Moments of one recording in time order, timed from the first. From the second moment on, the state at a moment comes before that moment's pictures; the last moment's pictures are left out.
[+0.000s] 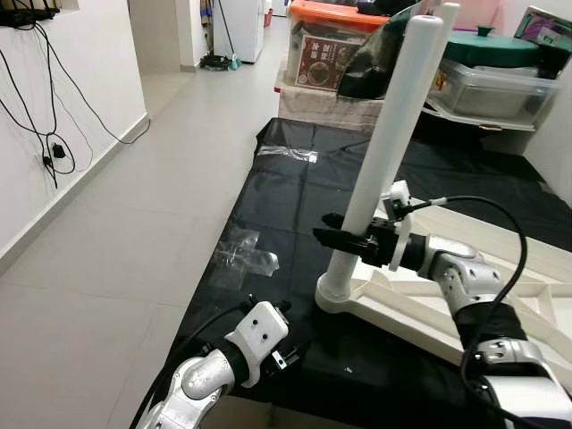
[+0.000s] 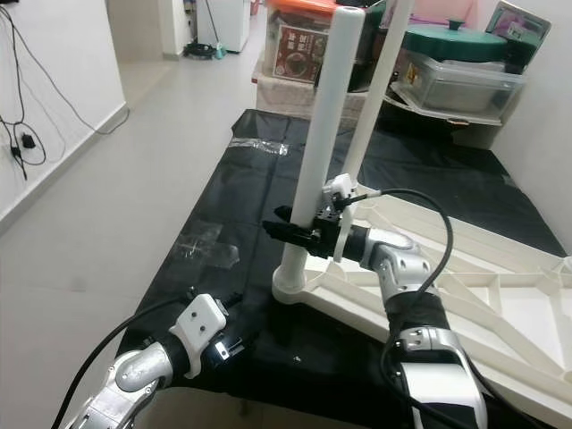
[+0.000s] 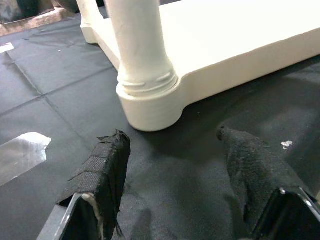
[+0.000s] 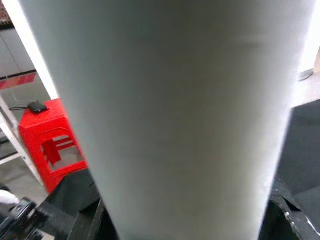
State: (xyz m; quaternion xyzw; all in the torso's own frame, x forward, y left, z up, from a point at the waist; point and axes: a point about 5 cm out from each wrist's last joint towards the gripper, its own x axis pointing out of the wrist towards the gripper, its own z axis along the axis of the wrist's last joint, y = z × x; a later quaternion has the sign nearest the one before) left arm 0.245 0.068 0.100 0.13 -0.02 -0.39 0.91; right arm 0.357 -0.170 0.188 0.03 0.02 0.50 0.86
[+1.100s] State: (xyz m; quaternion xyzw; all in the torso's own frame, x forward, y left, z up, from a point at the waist) left arm 0.247 0.072 0.096 0.13 -0.01 -0.39 0.91; right arm 0.334 -0.166 0.160 0.11 -0.05 -0.10 0.99
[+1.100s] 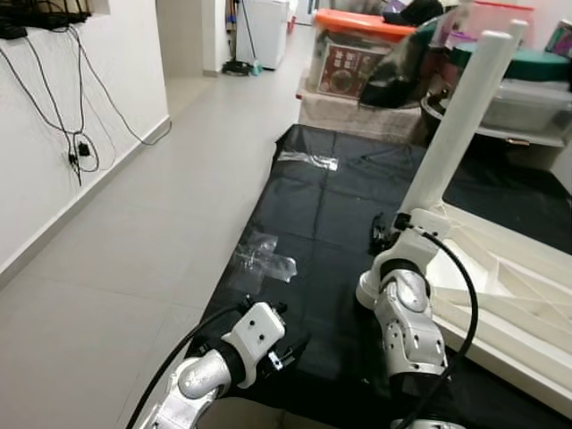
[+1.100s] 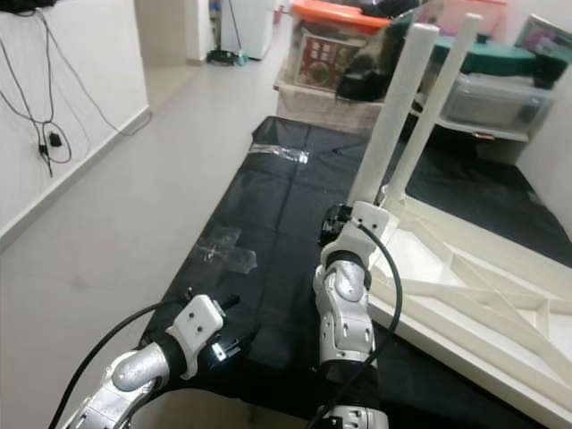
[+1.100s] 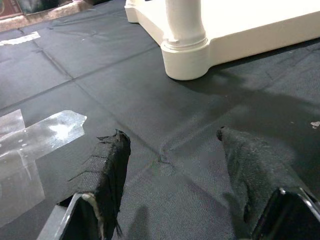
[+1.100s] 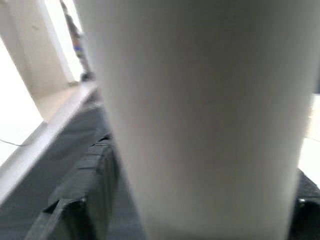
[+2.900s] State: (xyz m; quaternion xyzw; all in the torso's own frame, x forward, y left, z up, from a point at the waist) left arm 0.247 0.077 0.123 0.08 -0.06 -0.32 0.94; right arm 0.340 -0.179 0.152 0.12 -0.02 -0.18 0.98
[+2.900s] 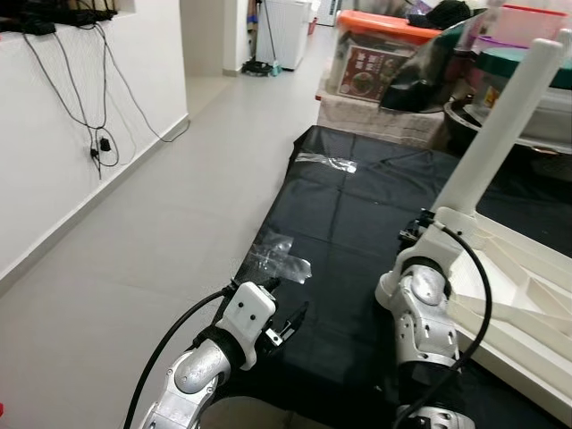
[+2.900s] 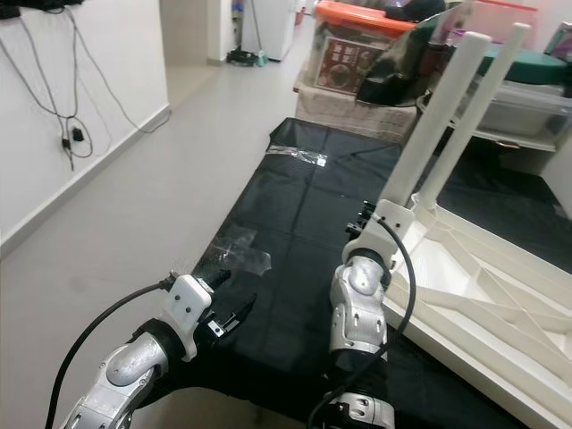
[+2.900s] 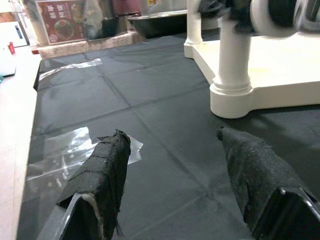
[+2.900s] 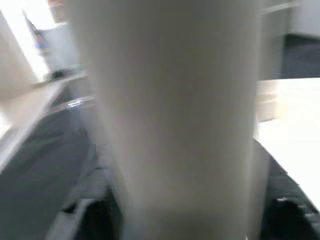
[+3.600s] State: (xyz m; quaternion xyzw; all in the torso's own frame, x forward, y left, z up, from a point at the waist) left arm 0.238 0.062 0.120 0.06 -0.06 -0.36 0.93; right arm 0.339 -0.189 0.175 0.04 0.05 0.48 0.88
